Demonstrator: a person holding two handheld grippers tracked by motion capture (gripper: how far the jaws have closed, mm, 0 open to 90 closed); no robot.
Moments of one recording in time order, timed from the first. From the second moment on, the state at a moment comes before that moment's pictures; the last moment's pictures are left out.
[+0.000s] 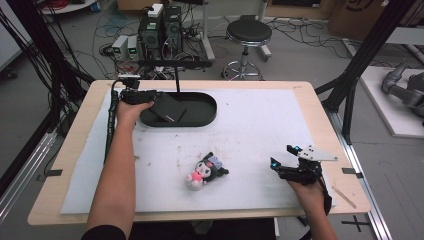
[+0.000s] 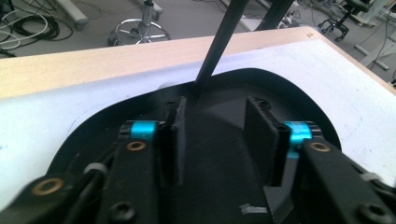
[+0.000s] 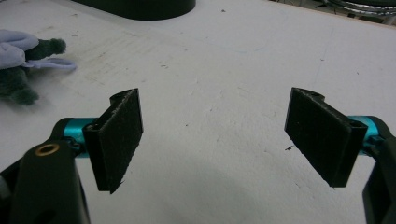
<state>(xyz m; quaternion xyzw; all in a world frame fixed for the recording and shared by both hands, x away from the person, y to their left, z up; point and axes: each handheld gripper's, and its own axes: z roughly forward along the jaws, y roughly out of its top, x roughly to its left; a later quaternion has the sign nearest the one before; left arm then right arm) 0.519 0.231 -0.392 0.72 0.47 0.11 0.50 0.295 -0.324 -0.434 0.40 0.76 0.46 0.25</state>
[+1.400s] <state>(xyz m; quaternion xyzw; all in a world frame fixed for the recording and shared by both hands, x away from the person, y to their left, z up) 0.347 0.209 -0.401 0.77 0.34 0.12 0.52 0.306 -0.318 -0.438 0.40 0.76 0.46 0.23</state>
